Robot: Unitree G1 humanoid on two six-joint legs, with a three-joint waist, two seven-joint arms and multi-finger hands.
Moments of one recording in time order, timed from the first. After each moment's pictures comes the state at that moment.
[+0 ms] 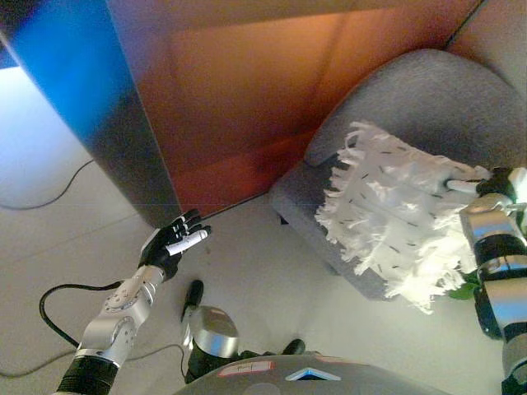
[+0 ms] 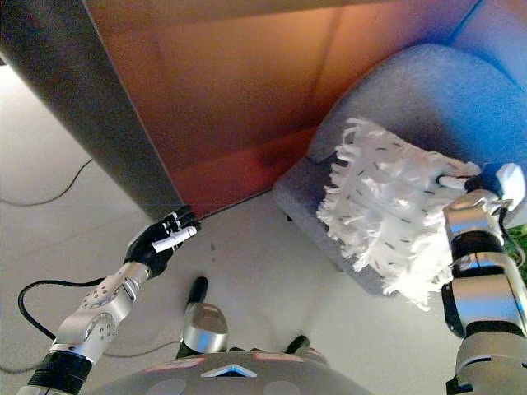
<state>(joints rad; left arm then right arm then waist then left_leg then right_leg) 0.20 0.57 -0.11 0.10 -0.67 0.15 -0.05 -0.68 -0.77 0.20 1.02 0.15 0.38 -0.47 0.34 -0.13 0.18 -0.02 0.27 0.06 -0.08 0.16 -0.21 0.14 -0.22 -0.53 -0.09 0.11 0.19</state>
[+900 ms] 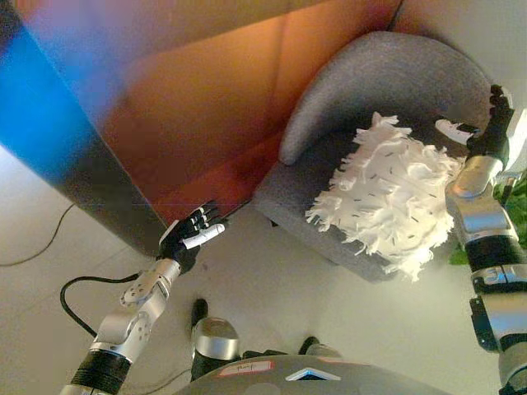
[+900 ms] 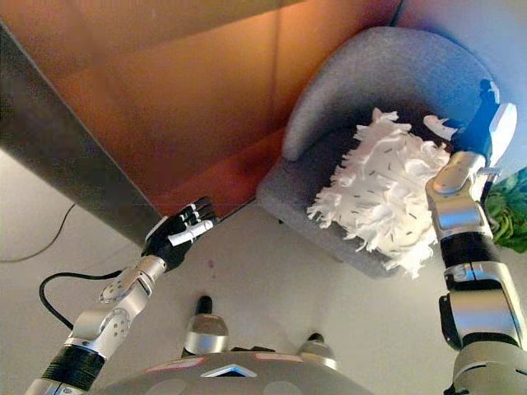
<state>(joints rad) 0.15 0.53 -0.21 0.06 -0.71 0.08 -0.05 -0.47 -0.70 0.10 0.51 0.16 0.16 -0.56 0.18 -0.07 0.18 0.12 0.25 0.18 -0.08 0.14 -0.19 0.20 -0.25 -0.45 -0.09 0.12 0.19</state>
